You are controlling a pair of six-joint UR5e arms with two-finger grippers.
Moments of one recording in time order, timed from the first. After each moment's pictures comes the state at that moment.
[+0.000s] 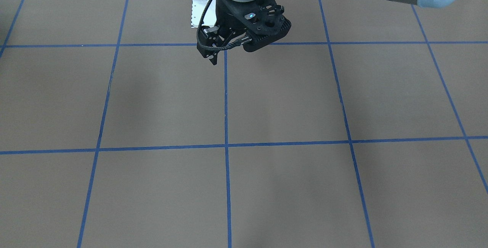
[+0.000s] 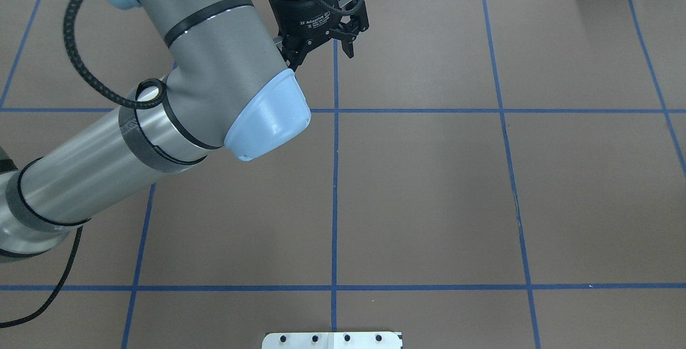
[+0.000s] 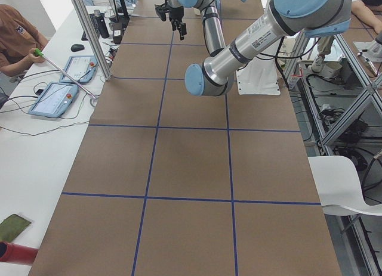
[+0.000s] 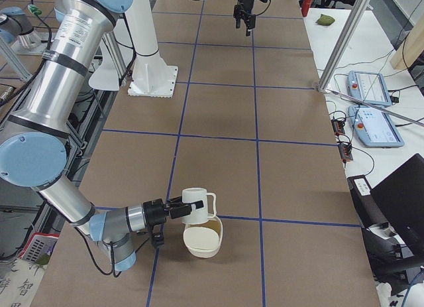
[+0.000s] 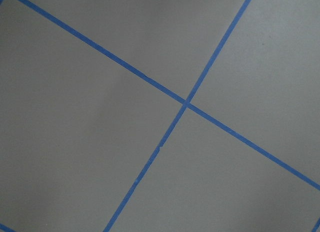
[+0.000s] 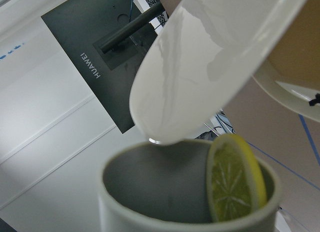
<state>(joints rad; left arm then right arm) -0.76 -2.67 -1.69 -1.11 -2.13 -1.59 0.70 -2.00 0.99 1.25 1.00 2.80</state>
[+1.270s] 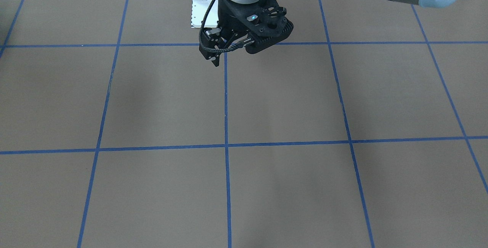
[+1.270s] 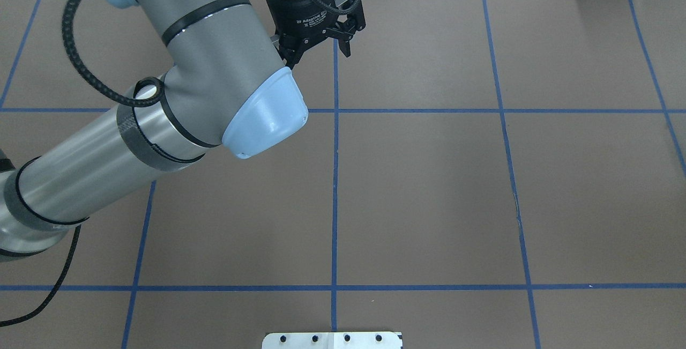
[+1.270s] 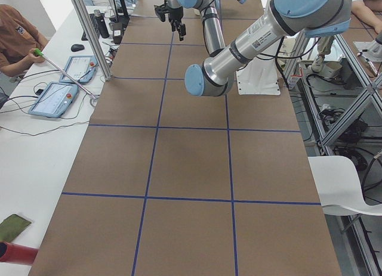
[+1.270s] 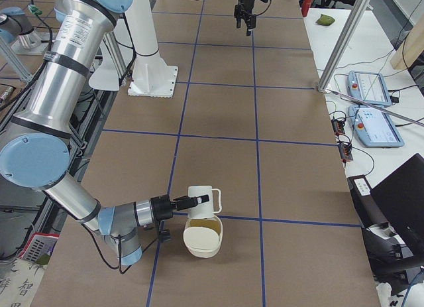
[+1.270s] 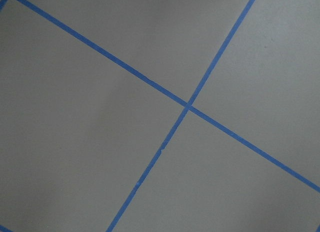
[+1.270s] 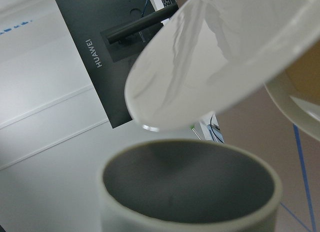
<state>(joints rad) -0.77 -2.66 -1.69 -1.11 -2.12 -1.58 0.71 -1.99 1.03 1.15 1.02 2.59</state>
